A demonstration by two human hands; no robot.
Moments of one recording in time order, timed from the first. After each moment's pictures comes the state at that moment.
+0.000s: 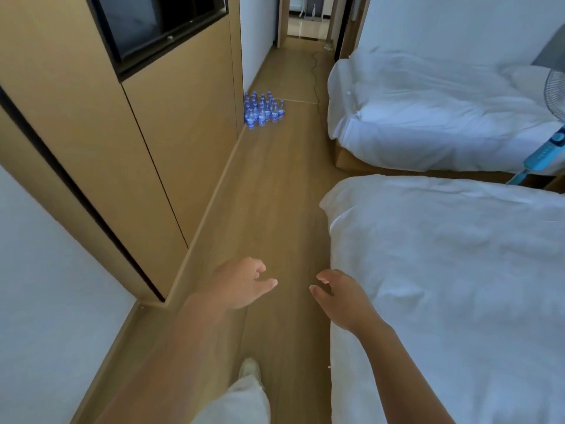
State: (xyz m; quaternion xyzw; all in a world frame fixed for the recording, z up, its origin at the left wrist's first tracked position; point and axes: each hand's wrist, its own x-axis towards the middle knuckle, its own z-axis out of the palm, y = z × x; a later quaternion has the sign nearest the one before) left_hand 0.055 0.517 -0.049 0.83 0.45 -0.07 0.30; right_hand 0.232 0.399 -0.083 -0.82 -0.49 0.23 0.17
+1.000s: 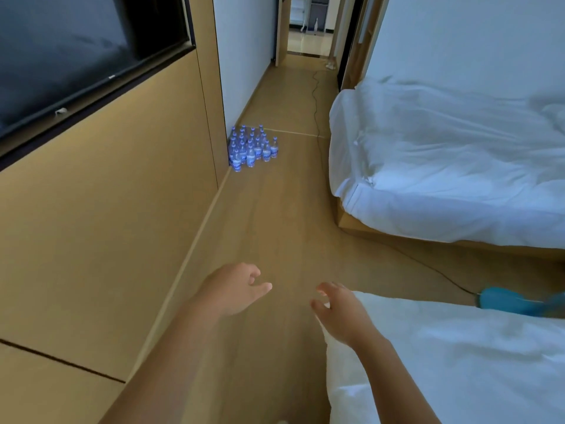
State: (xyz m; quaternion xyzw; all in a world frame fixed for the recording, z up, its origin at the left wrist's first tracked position) left_hand 0.412 1.024 -0.046 0.82 0.48 -0.04 0.32; right_hand 0.590 0.894 -0.068 -0.82 -0.50 0.24 0.16
